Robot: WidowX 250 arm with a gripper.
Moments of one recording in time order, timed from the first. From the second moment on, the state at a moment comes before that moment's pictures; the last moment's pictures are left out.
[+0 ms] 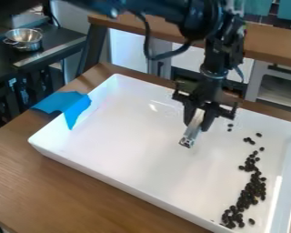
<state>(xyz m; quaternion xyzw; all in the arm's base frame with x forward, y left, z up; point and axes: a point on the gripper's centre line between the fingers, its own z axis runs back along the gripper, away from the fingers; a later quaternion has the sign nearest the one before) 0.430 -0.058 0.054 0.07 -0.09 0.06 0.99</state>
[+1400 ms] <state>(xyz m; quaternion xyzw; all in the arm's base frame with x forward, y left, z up) 0.431 -0.101 0.032 0.07 -0.04 0.02 1.00</state>
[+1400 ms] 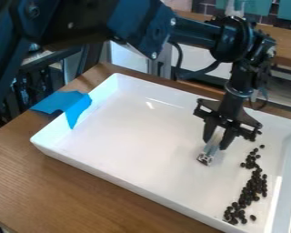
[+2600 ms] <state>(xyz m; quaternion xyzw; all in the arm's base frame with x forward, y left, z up) 0.416 -0.089 0.076 0.01 -0.08 0.02 1.00</state>
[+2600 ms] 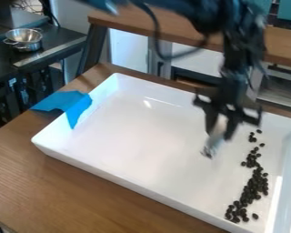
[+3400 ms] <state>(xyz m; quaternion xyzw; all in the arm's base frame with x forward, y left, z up) 0.365 0.029 0.050 0.11 -0.11 0.02 0.99</state>
